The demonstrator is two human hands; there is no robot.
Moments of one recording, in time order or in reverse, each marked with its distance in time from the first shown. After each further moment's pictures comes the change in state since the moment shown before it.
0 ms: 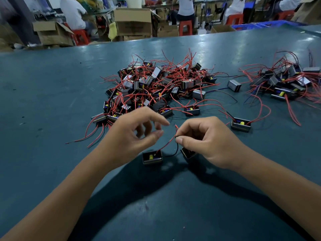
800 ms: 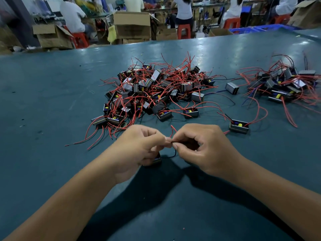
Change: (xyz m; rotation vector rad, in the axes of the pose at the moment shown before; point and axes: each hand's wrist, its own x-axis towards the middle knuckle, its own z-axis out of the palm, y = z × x) left_hand -0.004 0.016 0.021 -0.674 -0.087 -0.660; right_hand -0.006 -0.001 0.014 -0.366 0.120 -0.300
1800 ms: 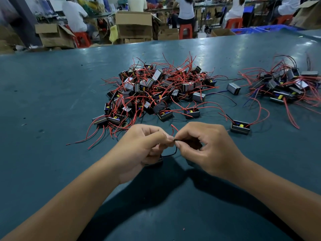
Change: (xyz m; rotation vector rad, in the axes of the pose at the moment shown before) left_hand 0.000 0.001 0.005 -0.132 -0.022 0.033; right_hand 0.000 0.002 -0.002 0.011 0.042 -0.019
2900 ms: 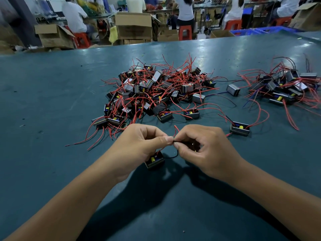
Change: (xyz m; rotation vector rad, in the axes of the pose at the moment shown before) left_hand -0.001 0.000 -0.004 0.221 0.085 0.064; right_hand -0.002 0.004 0.003 -0.019 -0.008 0.019
